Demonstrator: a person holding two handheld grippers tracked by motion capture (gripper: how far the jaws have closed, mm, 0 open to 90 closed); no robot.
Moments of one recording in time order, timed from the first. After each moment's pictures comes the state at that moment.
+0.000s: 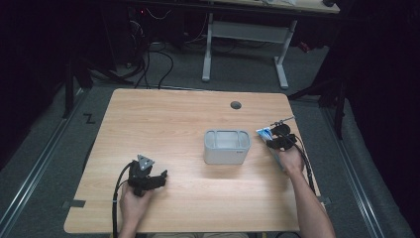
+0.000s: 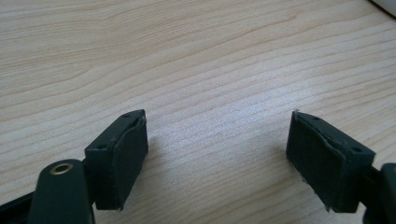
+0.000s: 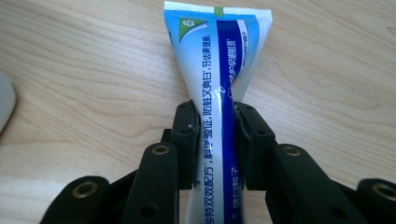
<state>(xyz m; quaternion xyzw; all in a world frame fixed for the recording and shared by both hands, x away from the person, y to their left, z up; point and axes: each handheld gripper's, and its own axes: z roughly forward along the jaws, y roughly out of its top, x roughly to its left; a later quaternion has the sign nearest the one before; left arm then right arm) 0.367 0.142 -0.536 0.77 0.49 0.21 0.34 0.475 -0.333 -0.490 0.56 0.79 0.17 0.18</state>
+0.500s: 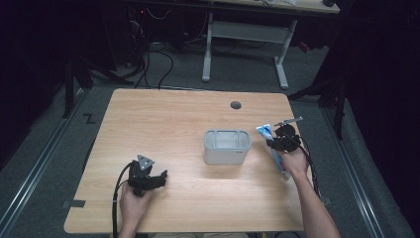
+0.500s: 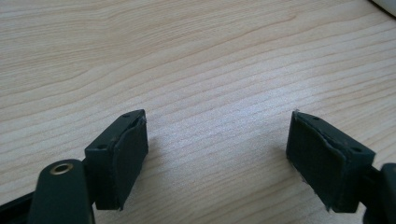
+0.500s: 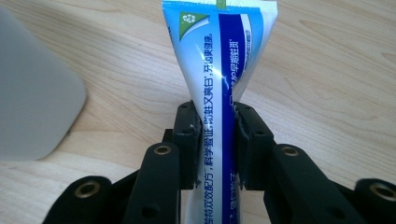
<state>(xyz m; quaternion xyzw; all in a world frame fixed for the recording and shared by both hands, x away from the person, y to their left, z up) 0.367 0.142 -0.536 0.77 0.49 0.21 0.34 0.453 -0.335 -0.468 0.53 0.79 0.24 0.18</state>
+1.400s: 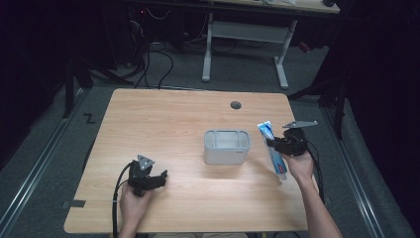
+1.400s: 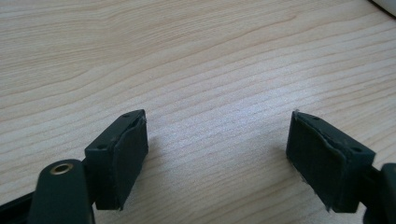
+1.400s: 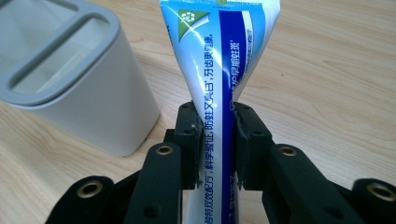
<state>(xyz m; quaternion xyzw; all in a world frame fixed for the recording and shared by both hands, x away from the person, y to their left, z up) 0.367 0.142 -0.536 0.77 0.49 0.21 0.34 0.417 -0.338 -0.438 0.50 0.78 0.34 0.16</state>
